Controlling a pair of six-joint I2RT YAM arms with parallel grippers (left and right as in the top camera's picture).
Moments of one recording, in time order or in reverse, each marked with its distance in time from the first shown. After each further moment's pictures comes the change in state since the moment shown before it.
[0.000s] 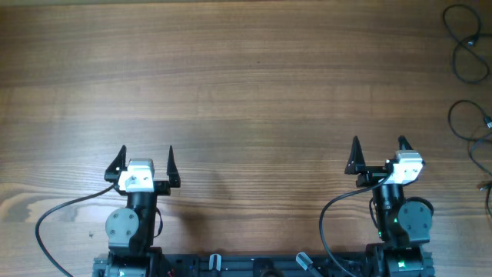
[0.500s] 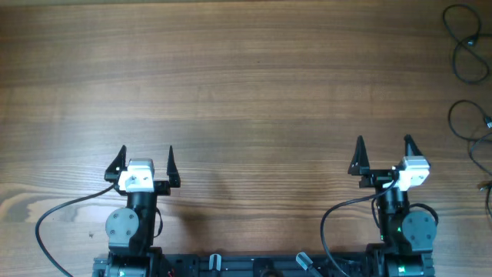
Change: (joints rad) left arm 0.000 0.000 0.000 0.000 0.000 0.000; right arm -0.020 -0.100 -0.008 0.019 -0.022 0.000
